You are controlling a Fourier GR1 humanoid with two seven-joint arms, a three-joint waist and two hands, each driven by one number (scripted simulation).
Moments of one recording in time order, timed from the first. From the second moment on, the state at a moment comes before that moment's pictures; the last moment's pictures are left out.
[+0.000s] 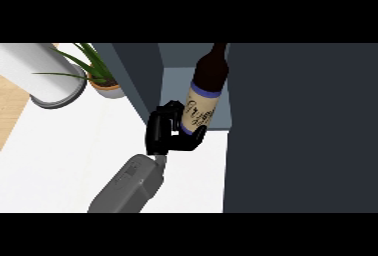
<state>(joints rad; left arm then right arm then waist) -0.51 0.00 -0.46 -0.92 0.61 0.46 -0.56 0.09 -0.04 -0.05 -2.32 -0.20 0.25 0.35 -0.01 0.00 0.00</state>
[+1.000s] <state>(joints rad) -0.76 0.00 -0.48 -0.52 0.93 0.27 -0.72 0.09 -0.05 -0.06 -2.28 -0.22 0.27 0.33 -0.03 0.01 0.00</state>
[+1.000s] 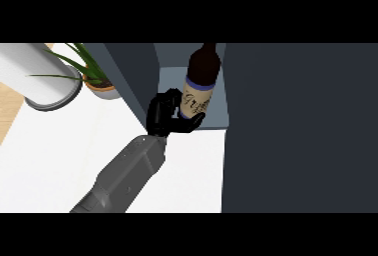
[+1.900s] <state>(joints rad) -0.93 0.00 -0.47 -0.29 1.03 0.24 -0.69 0.07 -0.05 -0.06 -2.24 -0.22 0.28 0.29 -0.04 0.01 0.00</state>
